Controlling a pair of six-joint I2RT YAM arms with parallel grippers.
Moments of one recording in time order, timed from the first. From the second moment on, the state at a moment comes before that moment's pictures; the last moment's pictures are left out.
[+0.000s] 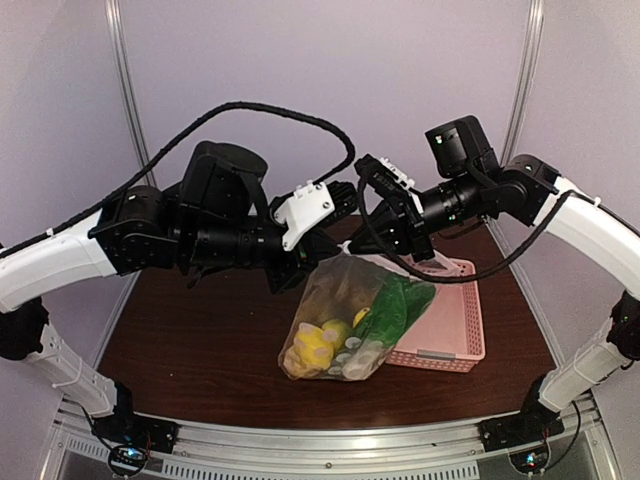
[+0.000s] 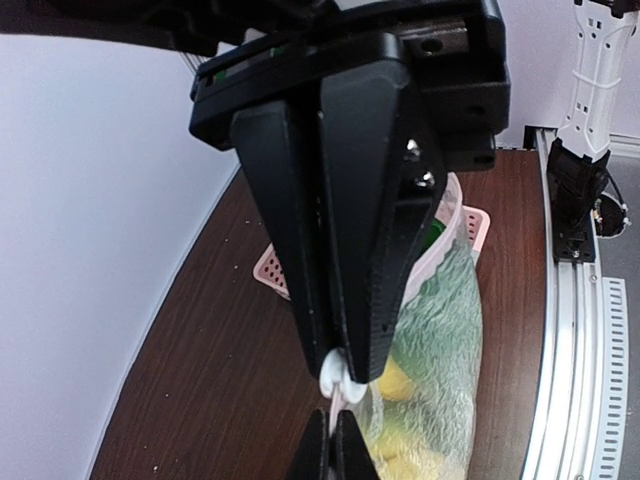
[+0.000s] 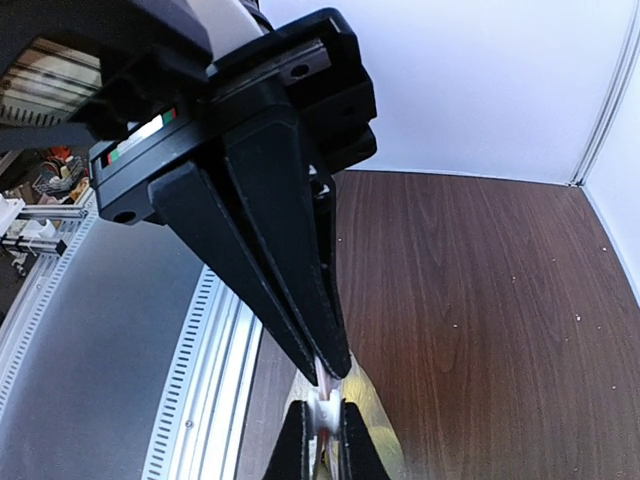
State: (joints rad) left arm -1.26 1.45 1.59 -0.61 -0.18 0.27; right arm 0.81 1.45 1.60 -0.74 -0.78 -0.39
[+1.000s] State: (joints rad) left arm -1.21 1.28 1.37 -0.55 -0.20 0.22; right arm 0.54 1.42 1.64 -1.09 -0.64 -0.76
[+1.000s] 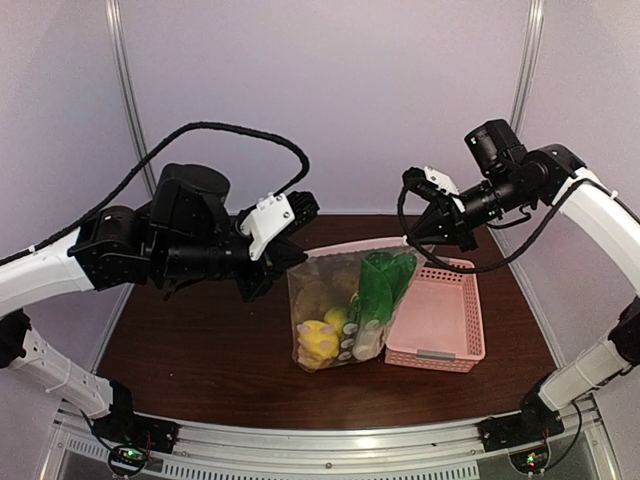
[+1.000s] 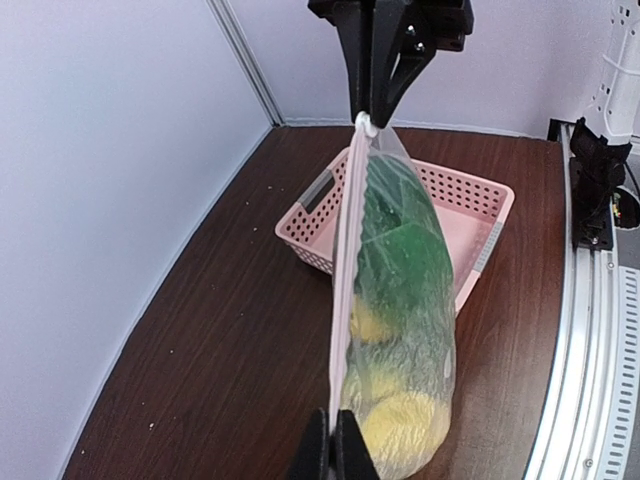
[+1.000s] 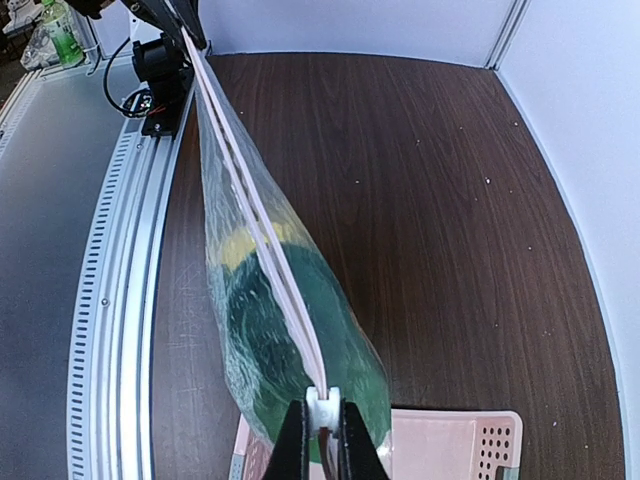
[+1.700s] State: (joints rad) left arm -1.19 1.26 1.35 -0.54 -0.20 0.21; right arm 0.43 1.36 1.58 -1.15 -0.64 -0.81
